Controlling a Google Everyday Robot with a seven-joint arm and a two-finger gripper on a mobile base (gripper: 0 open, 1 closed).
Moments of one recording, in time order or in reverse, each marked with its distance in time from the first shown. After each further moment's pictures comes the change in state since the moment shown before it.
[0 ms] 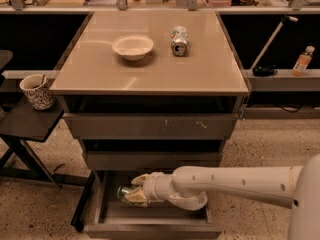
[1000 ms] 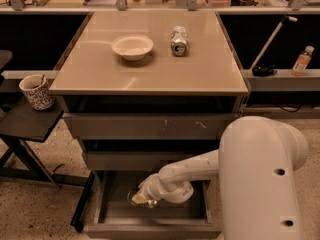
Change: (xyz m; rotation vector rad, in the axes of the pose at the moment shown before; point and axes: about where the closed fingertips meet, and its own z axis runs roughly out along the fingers) arm 0.086 -0.030 0.064 0.039 0.285 0.019
